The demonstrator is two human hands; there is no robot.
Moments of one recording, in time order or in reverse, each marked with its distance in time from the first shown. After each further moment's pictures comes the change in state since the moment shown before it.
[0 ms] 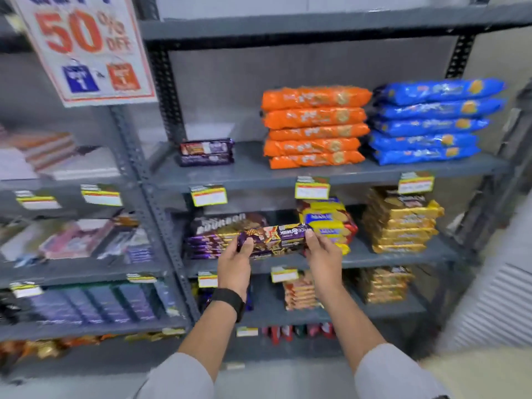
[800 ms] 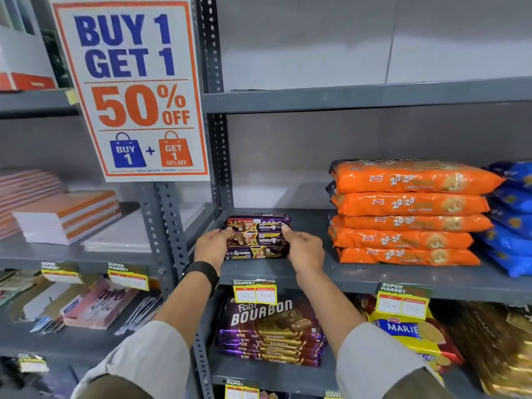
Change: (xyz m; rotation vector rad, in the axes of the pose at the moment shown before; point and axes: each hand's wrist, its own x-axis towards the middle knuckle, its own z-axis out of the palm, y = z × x) left_hand 0.296 0.174 -0.064 0.042 0.183 0.044; right_hand 0.214 -0.070 0.262 -0.173 -0.052 0.056
